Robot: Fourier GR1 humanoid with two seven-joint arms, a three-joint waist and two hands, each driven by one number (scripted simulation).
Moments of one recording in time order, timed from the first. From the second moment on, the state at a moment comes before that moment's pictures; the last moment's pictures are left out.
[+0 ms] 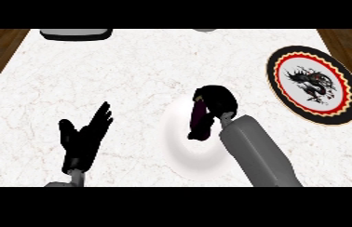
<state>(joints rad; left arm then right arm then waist) 0.01 0.15 -0.12 -1.44 0.16 0.08 0.20 -0.60 -0.05 0.36 -1.01 0.85 0.25 0.40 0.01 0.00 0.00</state>
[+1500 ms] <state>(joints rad) 0.04 0.13 -0.09 -1.47 0.14 0.08 0.20 0.18 -0.16 0.36 -2.02 0.88 -0.31 0.25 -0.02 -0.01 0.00</state>
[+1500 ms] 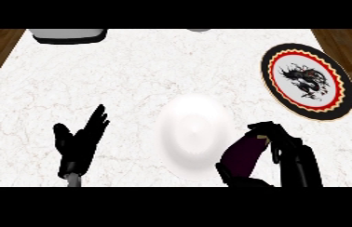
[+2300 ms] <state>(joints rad) 0.02 0.11 -0.10 -1.46 0.12 0.06 0.21 -0.13 -0.29 -0.21 -1.53 0.40 -0.41 -0.10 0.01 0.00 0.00</state>
